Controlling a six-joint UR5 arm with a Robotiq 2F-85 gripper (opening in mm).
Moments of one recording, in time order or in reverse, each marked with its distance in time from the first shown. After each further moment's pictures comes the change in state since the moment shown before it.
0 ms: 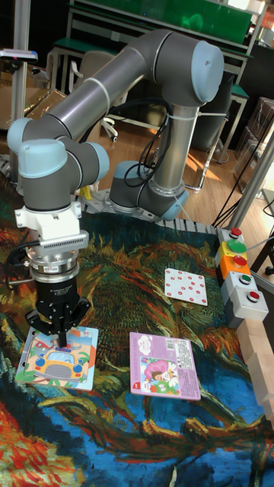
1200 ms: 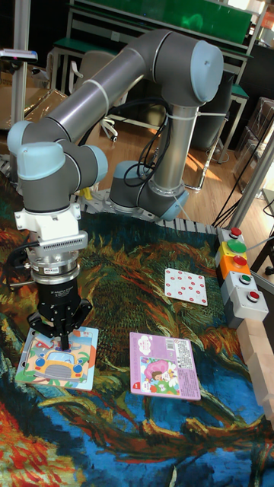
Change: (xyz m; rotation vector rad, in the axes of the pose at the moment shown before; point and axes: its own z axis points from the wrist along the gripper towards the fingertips) arm -0.001 0.003 0.005 -0.012 -0.031 0.004
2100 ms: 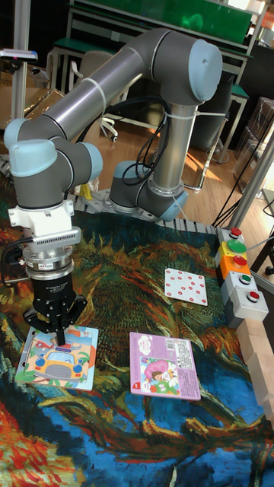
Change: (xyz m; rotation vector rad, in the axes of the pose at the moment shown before) arm 0.015 -0.004 -0.004 -0.013 -0.005 -0.015
